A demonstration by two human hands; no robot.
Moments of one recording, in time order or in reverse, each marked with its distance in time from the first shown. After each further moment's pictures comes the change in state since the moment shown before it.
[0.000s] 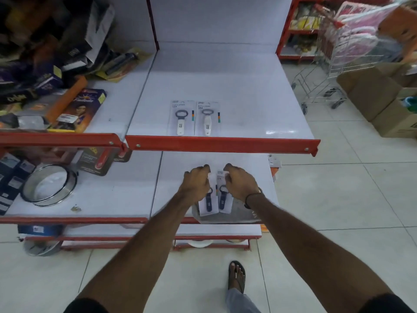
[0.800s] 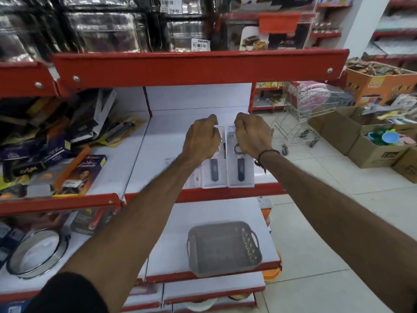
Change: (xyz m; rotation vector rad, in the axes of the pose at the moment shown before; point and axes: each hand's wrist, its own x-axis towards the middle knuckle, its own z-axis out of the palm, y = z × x) left_hand 0.075 0.119 -0.219 -0.180 0.566 0.352; right_hand 0.056 -0.064 -0.249 -0.006 0.763 -0.094
